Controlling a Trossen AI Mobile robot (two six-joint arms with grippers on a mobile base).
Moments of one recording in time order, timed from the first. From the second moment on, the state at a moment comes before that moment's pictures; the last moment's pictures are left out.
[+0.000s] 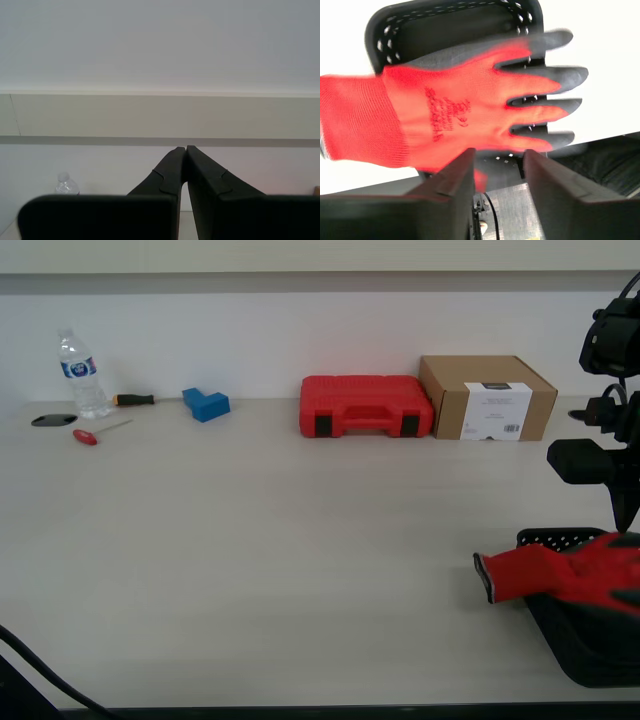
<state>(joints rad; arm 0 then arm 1) 0.07 1.74 0.68 -0.62 0.09 0.24 0.00 1.05 0.52 0.60 -0.01 0.00</state>
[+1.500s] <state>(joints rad) 0.07 1.46 0.68 -0.34 0.11 0.24 0.00 1.05 0.52 0.60 -0.01 0.00</state>
